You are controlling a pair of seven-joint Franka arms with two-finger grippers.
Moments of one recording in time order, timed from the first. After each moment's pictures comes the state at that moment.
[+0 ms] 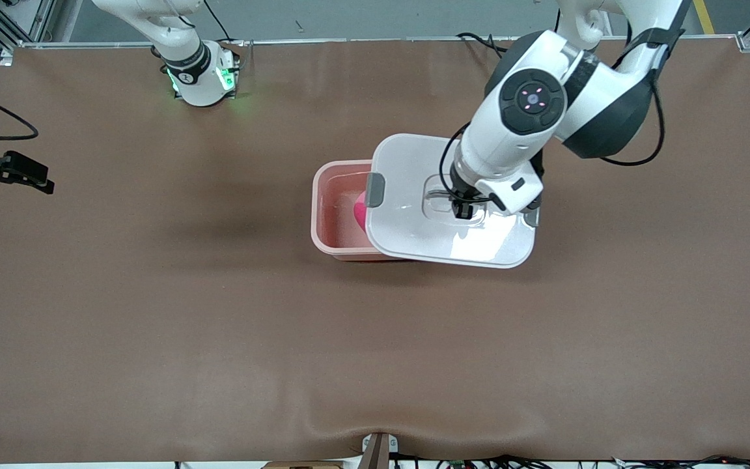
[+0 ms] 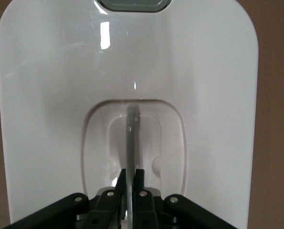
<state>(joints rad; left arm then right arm) -0.31 0.38 -0.36 -1.40 -0.01 1.70 -2.12 -0.05 0.03 -0.05 -1.59 -0.01 1.58 -0.10</state>
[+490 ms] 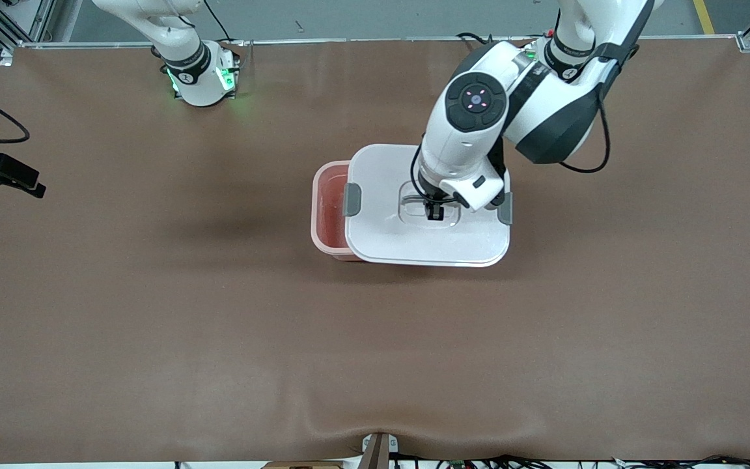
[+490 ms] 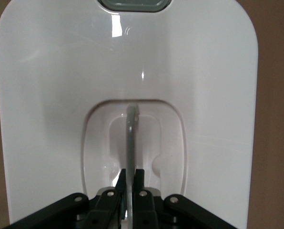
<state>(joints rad) -0.39 0.44 -0.36 -1.41 0.06 1.78 -2.27 -0.05 0.02 -0.05 -1.60 0.00 1.61 -0.02</state>
